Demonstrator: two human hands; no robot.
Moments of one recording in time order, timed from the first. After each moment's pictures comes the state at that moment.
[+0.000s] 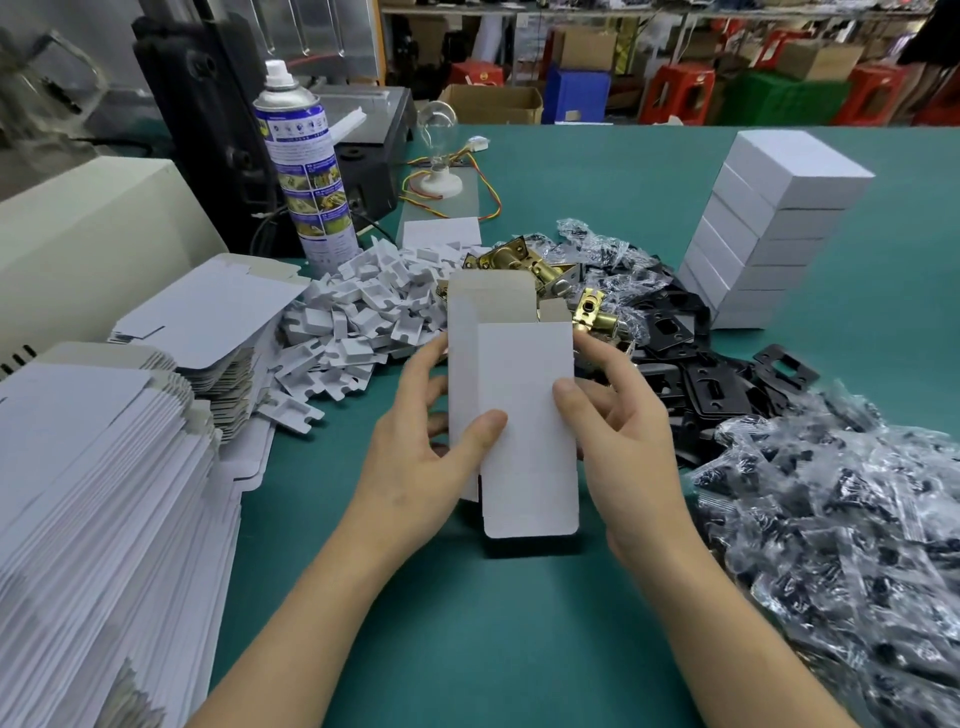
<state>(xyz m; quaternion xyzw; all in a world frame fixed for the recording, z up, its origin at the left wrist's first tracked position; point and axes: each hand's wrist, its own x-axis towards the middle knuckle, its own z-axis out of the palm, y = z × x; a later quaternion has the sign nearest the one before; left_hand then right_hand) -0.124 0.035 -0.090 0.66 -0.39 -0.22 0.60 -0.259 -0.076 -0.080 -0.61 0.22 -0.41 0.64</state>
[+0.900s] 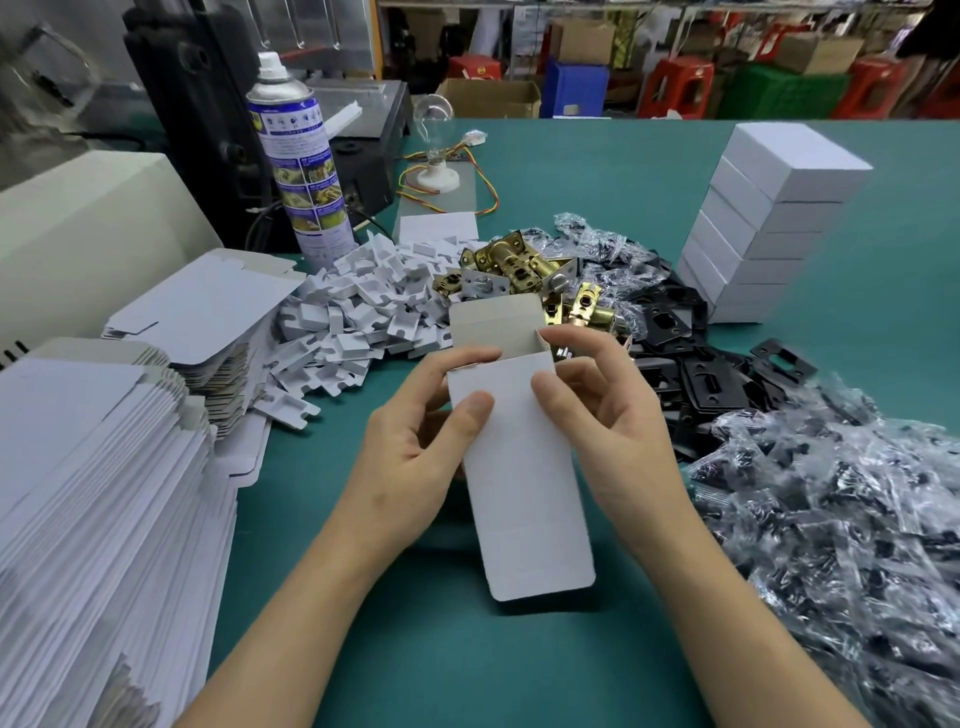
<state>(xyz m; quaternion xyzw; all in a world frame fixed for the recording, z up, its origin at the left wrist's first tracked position) -0.127 0.040 -0.083 0.59 -0.44 -0.23 0.63 -0.263 -0.078 -0.075 -0.67 0.19 -0.37 0.62</state>
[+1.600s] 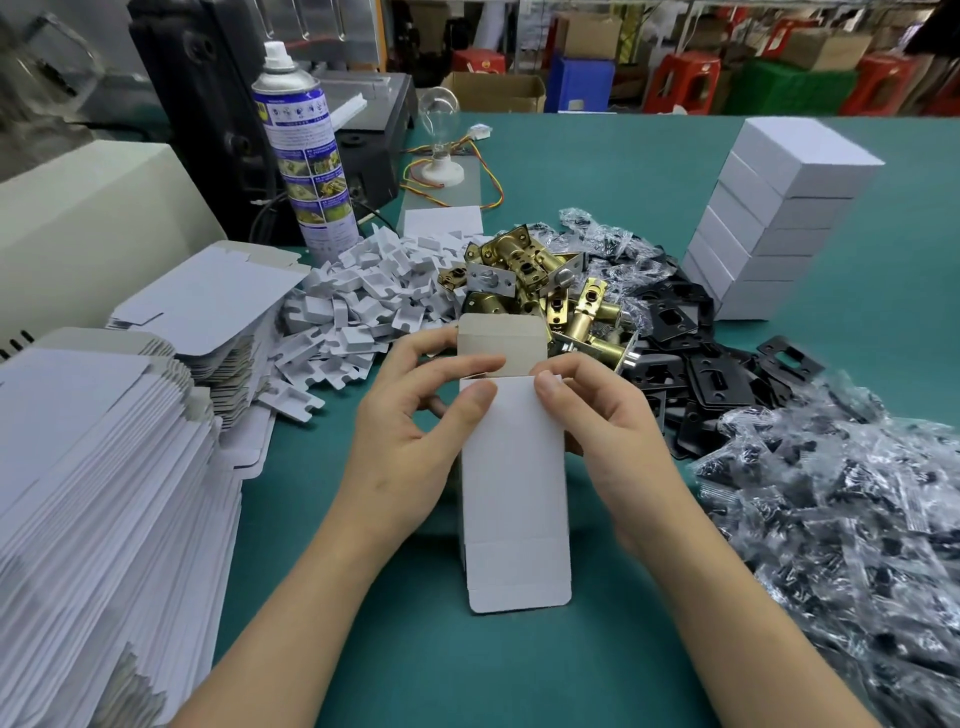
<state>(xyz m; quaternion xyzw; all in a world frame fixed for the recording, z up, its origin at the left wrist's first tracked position) -0.119 0.035 -0.086 0.63 -0.45 -0.12 0.62 -0.261 -0.076 -0.073 -0.66 0.21 -0.30 0.66</state>
